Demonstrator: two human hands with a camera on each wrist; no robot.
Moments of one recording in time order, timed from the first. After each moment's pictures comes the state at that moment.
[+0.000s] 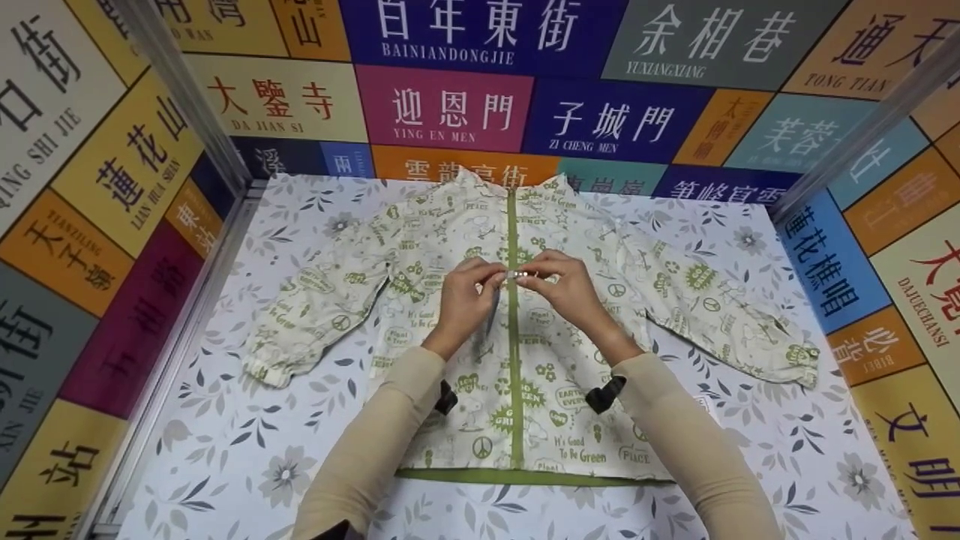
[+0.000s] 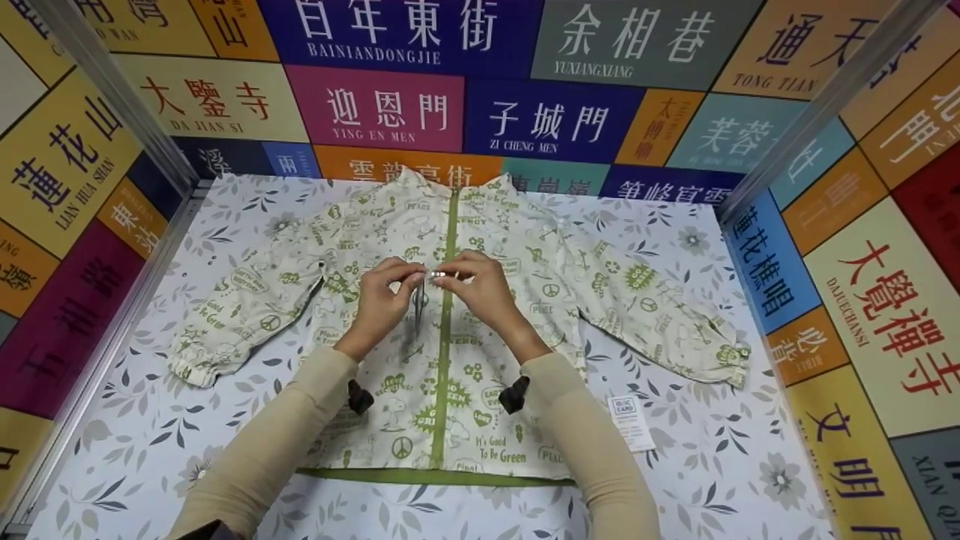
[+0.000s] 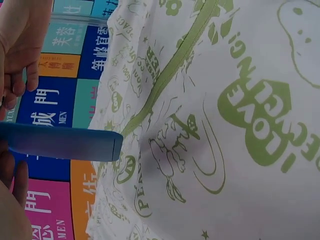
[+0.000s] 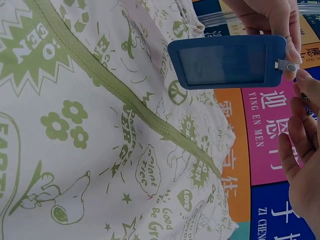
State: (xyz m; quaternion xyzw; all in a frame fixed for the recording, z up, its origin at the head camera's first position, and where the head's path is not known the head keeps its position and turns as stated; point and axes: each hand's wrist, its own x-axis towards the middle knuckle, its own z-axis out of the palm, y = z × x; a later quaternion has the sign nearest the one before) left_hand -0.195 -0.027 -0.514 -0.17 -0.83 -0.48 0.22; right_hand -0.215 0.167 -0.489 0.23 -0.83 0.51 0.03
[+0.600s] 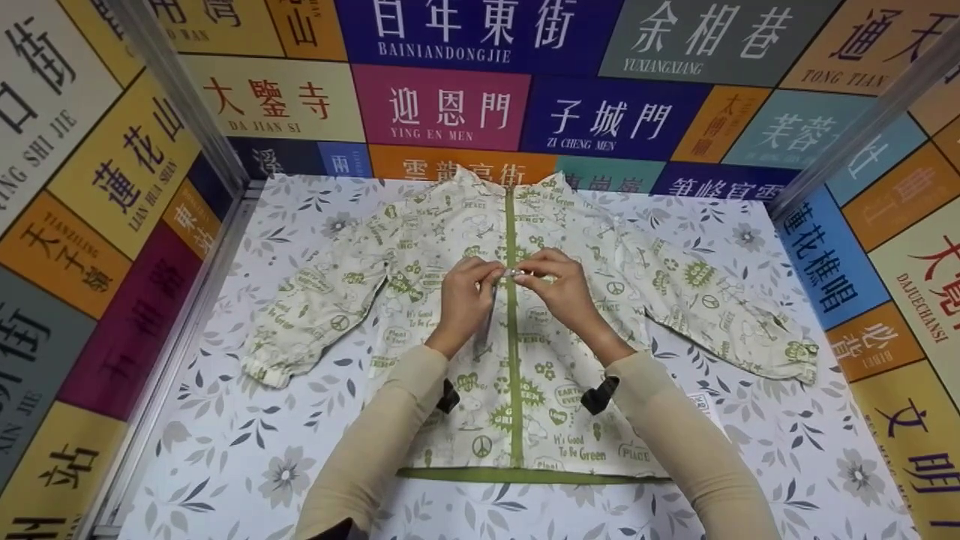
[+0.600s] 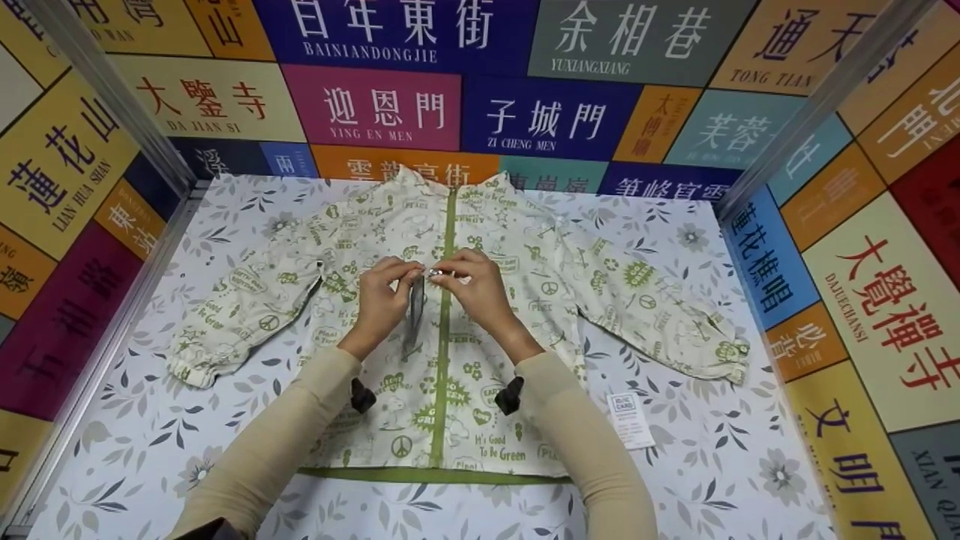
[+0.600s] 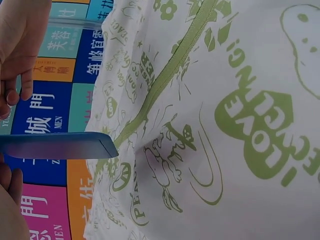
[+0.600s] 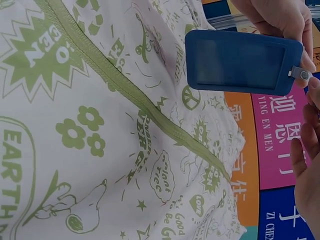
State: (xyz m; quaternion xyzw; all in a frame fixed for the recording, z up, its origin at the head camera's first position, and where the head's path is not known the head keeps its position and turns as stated) left_hand -0.196 -0.021 -0.517 -0.15 -0.84 -0.45 0.25; right_hand -0.199 0.157 -0.477 0.24 -0.80 0.54 0.08
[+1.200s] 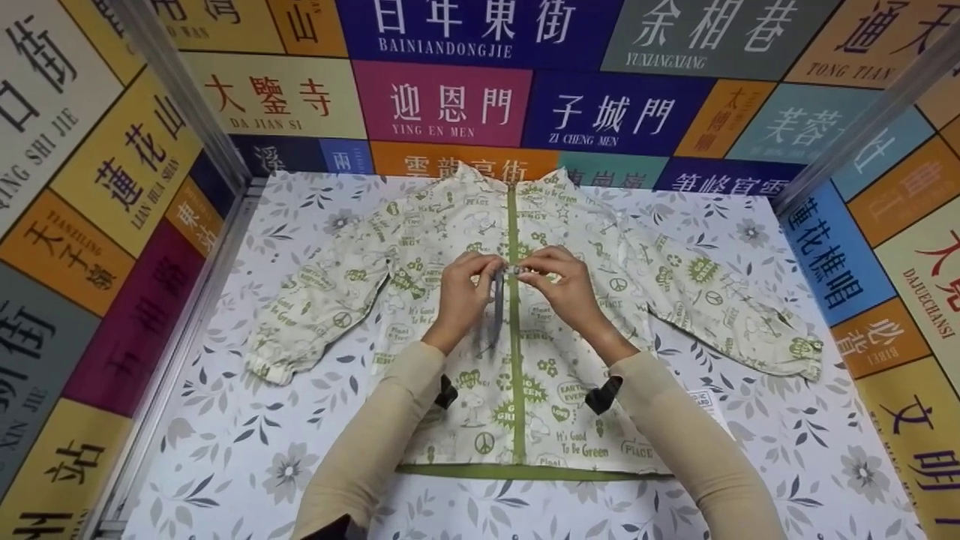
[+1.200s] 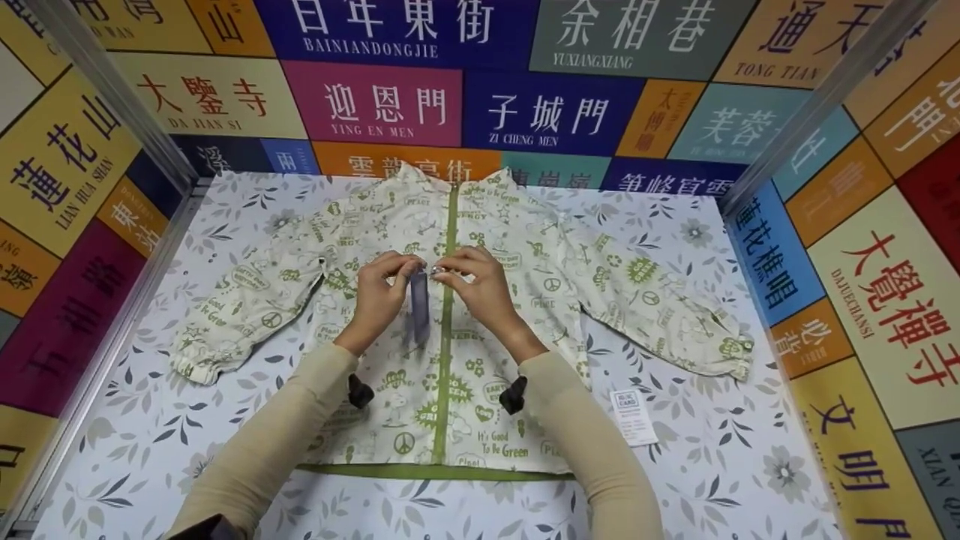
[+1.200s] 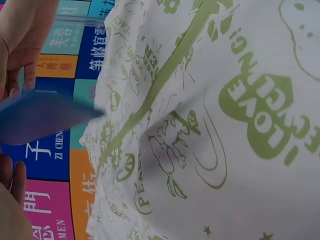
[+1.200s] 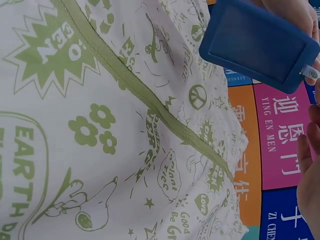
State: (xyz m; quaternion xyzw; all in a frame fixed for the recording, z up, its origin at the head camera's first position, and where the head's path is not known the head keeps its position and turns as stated) left_hand -0.199 -0.027 -0.518 -0.16 -0.81 -0.52 0.24; right_hand -0.194 0.158 -0.476 0.27 -0.79 0.54 0.11
